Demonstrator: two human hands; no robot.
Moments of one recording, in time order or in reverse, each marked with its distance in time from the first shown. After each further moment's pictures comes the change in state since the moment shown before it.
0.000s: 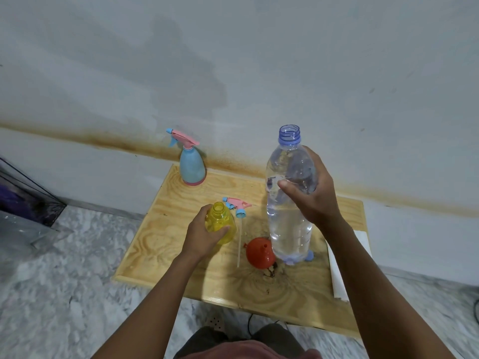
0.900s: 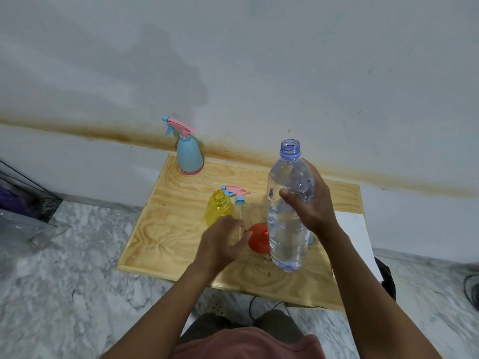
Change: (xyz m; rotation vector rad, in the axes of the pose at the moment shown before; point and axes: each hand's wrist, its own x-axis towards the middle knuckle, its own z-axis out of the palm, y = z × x) left_hand -0.057 0.018 0.024 0.381 0.041 0.516; right_hand -0.045 0.019 0.005 -0.097 0.004 0.062
